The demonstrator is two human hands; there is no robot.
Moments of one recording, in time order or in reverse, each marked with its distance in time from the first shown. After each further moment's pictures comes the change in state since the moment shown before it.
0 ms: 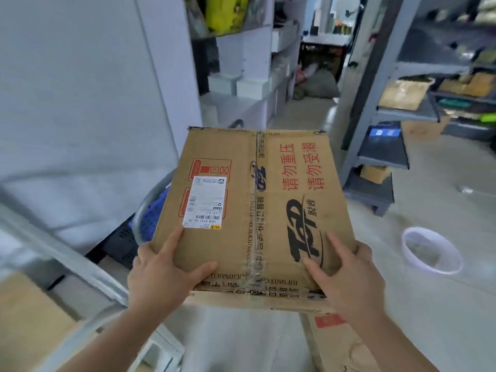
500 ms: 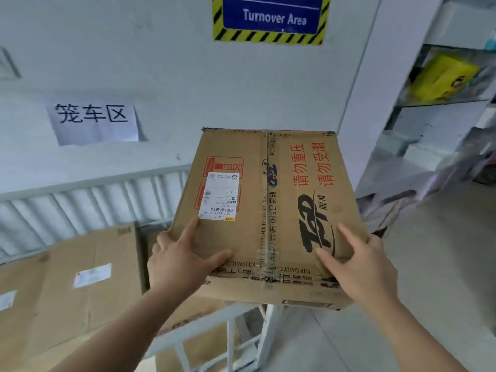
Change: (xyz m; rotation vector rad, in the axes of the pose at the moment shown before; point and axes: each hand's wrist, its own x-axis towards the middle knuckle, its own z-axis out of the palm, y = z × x) left_hand -0.100 -0.212 -0.210 -0.097 0.379 -0.518; right_hand -0.089 -0.304 0.011 0.087 -0.172 -0.652
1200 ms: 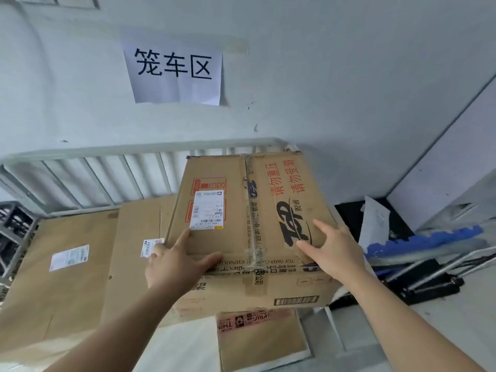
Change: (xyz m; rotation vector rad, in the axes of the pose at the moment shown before) left_hand 0.173 -0.234 -0.027 0.096 -0.142 -0.390; right_hand 0.100 -0.226 0.251 -0.123 -0.436 -0.196
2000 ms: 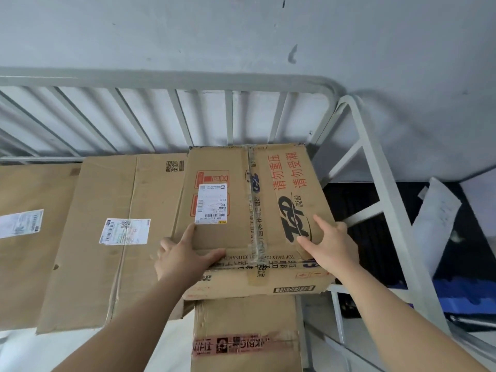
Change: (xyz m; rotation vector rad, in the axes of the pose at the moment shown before) left_hand 0.232 0.036 0.195 0.017 -0.229 -0.287; right_hand 0.285 0.058 0.190 -0.141 -0.292 -0.014
